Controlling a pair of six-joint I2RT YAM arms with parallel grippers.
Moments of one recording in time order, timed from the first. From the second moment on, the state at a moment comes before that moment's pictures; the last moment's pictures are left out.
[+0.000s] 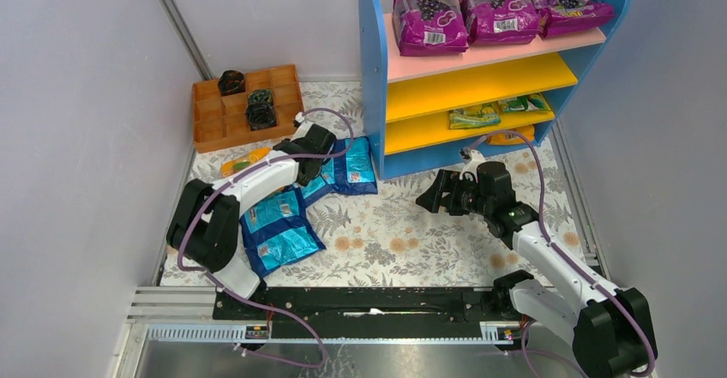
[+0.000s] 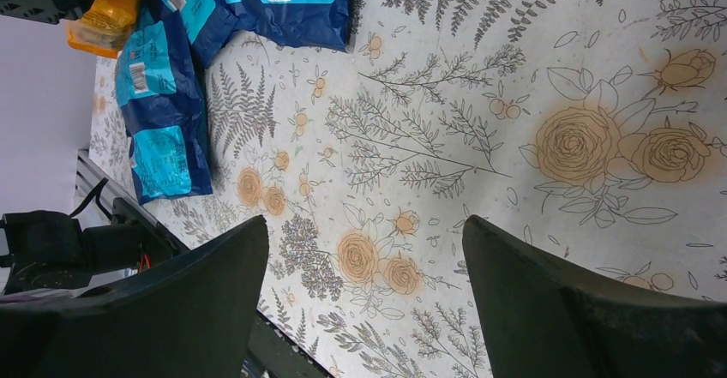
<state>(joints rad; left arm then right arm) -0.50 1.61 1.08 -0.66 -0.79 -0.23 0.36 0.96 0.50 -0.16 -0.39 0.53</state>
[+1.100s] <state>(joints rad) -0.30 1.49 0.98 -0.59 -0.74 -0.31 0.36 0.97 0.48 -0.09 -0.44 0.57</state>
